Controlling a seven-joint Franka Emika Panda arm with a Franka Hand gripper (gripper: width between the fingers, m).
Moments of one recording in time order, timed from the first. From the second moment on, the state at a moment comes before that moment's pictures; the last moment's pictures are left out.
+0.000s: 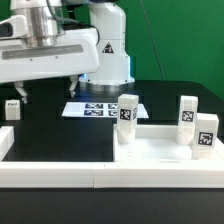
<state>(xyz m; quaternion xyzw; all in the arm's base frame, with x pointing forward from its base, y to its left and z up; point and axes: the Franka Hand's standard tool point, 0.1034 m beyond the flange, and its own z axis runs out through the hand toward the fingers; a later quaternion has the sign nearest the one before) 0.449 -0.158 0.065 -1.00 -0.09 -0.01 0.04</state>
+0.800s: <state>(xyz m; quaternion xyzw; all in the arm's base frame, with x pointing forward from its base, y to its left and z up) 0.414 -0.212 0.040 -0.96 -0.16 0.22 0.06</state>
